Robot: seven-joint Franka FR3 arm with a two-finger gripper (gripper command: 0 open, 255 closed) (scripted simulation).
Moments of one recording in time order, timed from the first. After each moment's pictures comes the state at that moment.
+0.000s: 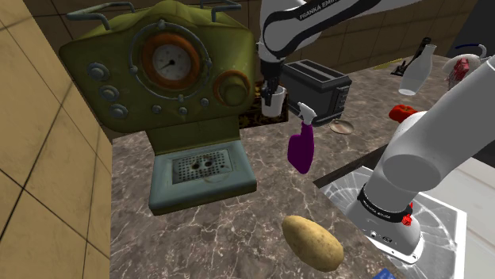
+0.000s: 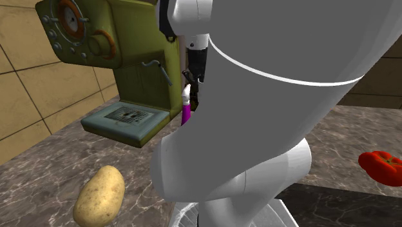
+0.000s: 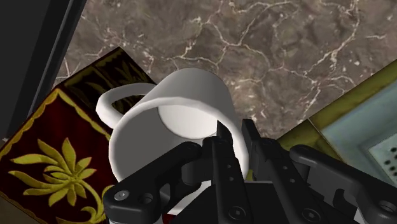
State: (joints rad) arm 0.00 -0.32 -0.03 -2.39 -0.05 2.12 -0.23
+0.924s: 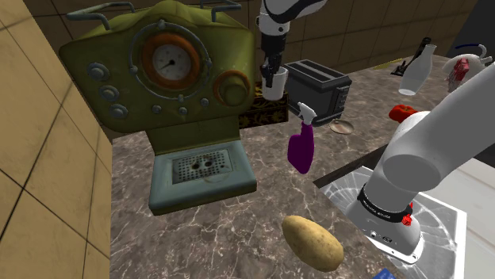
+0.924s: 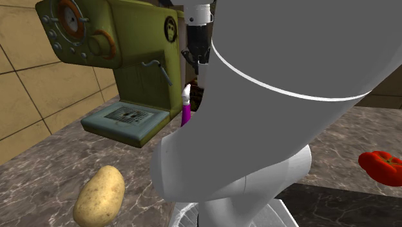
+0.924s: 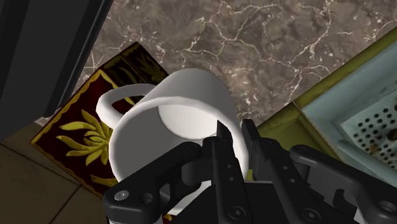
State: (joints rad) arm 0.00 -0.37 -0.03 -2.23 -0.05 1.92 -0.24
